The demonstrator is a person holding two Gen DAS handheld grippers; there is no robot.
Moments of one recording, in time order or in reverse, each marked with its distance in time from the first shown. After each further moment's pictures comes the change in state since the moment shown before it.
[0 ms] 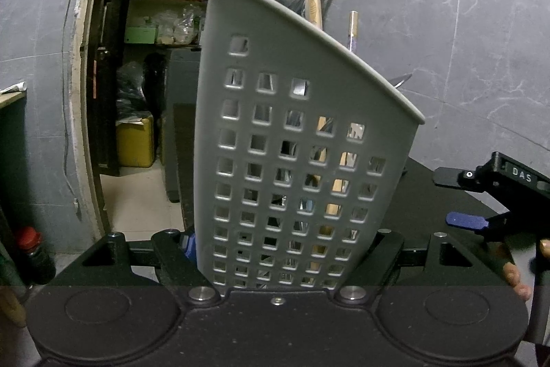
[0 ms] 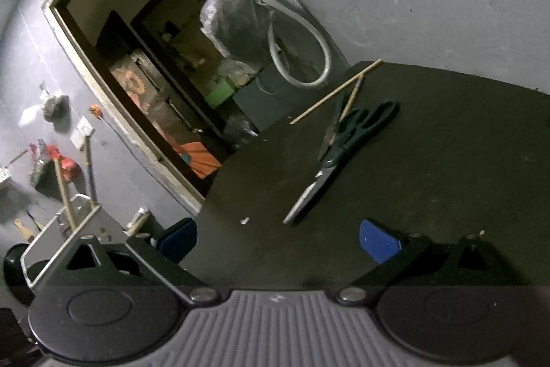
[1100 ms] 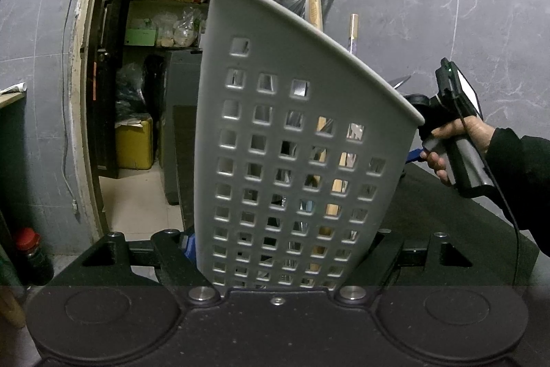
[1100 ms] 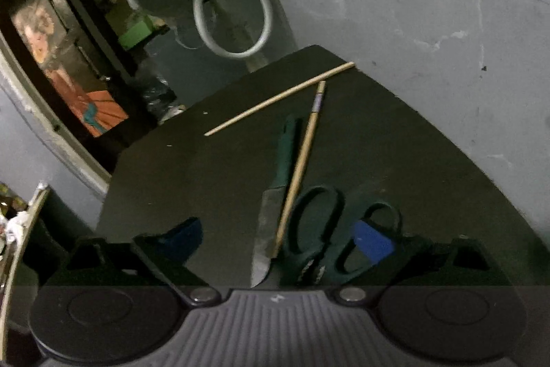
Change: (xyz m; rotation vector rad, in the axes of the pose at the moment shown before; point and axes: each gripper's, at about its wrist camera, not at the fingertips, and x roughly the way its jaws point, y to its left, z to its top) left arm -0.002 0.001 -0.002 -0.003 -0.009 -0.001; right arm 0.162 0.007 0.134 -0.071 0.238 -0.354
